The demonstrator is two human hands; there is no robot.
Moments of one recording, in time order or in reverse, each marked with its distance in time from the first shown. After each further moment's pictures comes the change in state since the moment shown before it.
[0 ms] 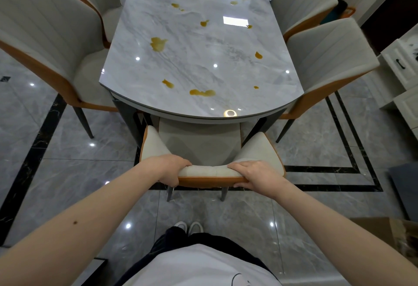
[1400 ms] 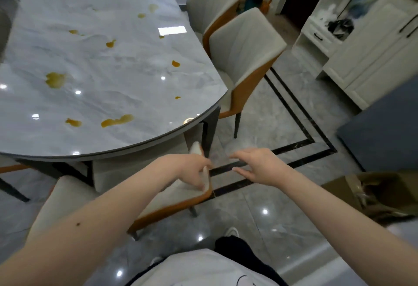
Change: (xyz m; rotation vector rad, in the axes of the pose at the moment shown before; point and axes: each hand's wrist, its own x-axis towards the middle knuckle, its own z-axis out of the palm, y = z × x) left_hand 0.110 0.222 -0.082 0.115 -0.066 0.287; right_hand -0.130 0.144 -0.025 0.116 0.215 0.334
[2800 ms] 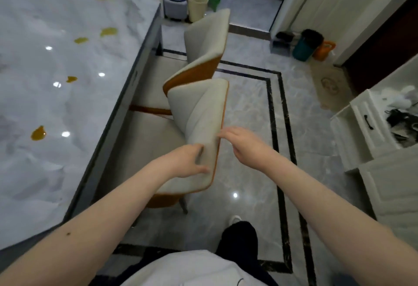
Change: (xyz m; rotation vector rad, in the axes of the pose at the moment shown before) left_hand 0.516 0.132 -0.432 -0.461 0.499 -0.388; right_hand 0.397 0.635 -0.199 -0.023 0.015 -0.474
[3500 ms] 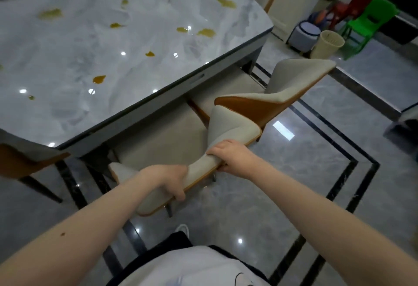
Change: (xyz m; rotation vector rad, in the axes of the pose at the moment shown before) left_hand 0.063 0.051 0.002 -0.248 -0.138 -0.616; right_hand 0.152 0.097 -0.015 -0.222 -0.386 -0.743
